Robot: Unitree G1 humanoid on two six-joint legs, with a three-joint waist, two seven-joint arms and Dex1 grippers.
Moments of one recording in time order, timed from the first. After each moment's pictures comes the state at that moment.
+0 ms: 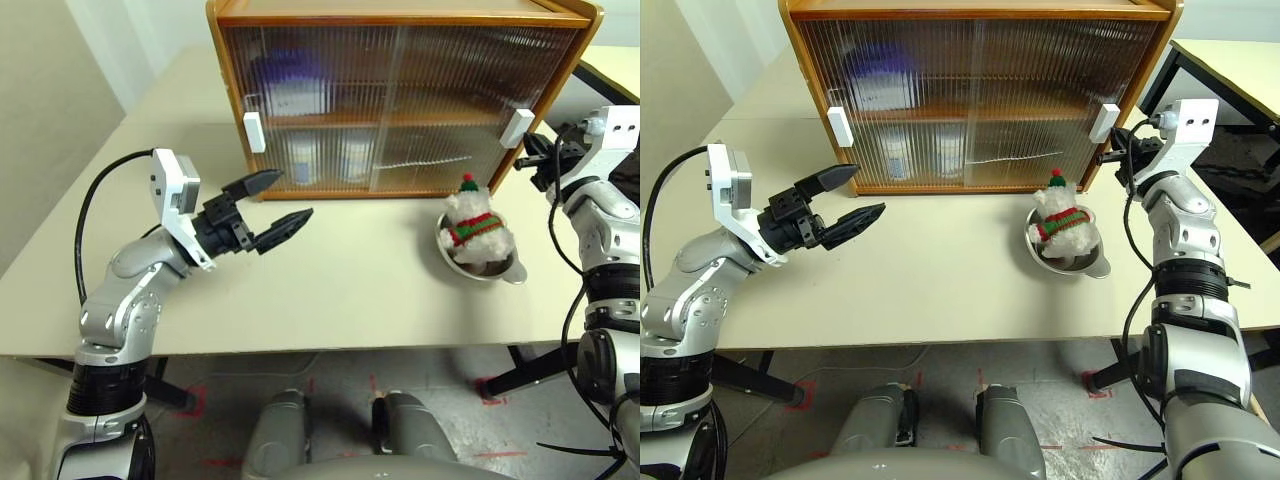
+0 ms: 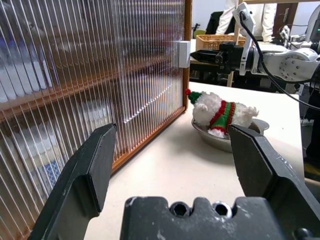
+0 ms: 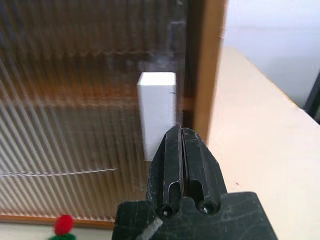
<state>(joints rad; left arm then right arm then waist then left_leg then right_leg) -0.26 0.51 0.14 -0.30 -0.60 0.40 -0.86 -0.69 -0.57 -0.29 0.70 0.24 0.02 0.45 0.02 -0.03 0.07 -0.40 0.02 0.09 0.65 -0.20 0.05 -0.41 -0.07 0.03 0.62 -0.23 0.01</state>
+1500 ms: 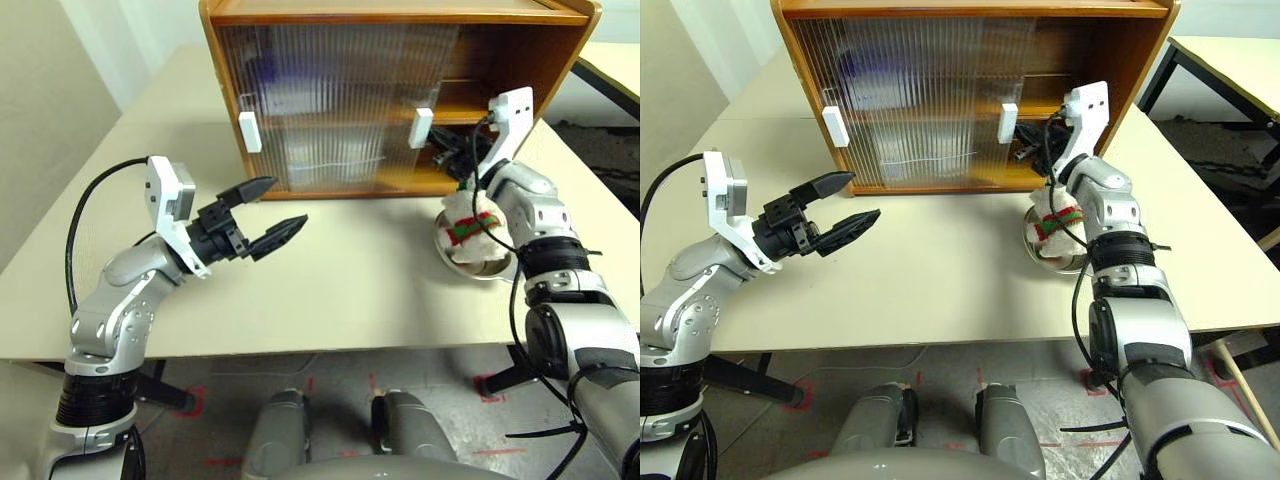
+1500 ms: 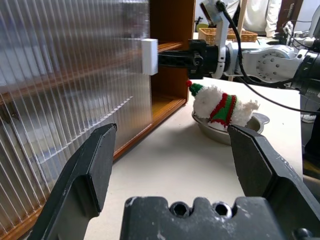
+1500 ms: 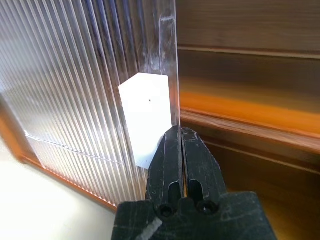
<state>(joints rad) -0.22 0.54 0.15 -0.32 -0.62 0.41 -0.83 -0.87 -0.34 -0.14 0.76 0.22 0.02 0.67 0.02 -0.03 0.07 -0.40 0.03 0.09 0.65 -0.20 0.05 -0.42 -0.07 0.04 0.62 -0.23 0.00</state>
